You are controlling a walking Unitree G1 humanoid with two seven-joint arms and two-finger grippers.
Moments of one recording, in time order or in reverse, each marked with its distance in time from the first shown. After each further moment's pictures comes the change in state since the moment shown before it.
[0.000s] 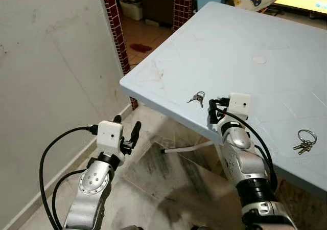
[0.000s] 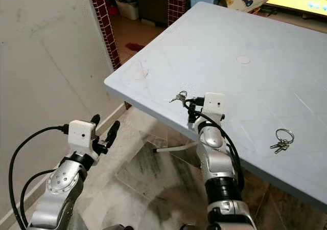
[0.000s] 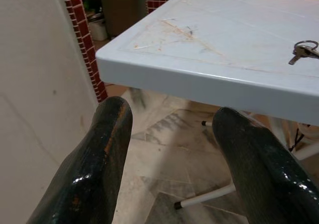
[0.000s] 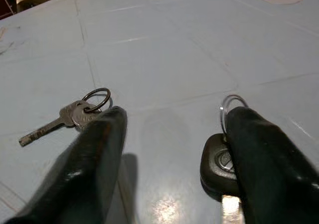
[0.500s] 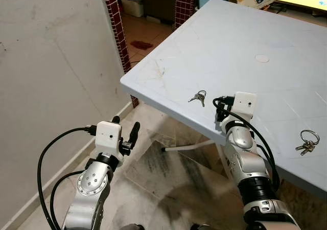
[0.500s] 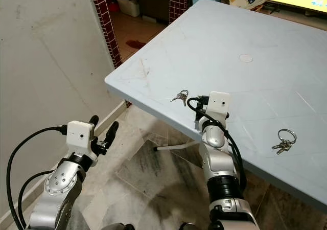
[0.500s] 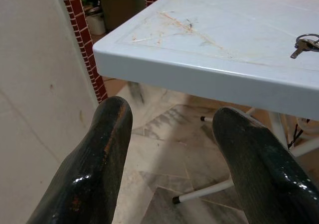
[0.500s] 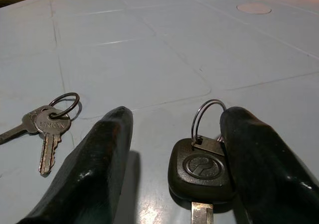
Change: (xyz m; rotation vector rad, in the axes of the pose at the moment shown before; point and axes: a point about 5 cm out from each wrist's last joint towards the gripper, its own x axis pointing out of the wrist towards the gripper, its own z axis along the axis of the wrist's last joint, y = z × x) left arm 0.000 -0.001 0.000 -0.003 0.010 -0.002; right arm 0.001 -0.008 0.003 -0.035 -0.043 -0.072
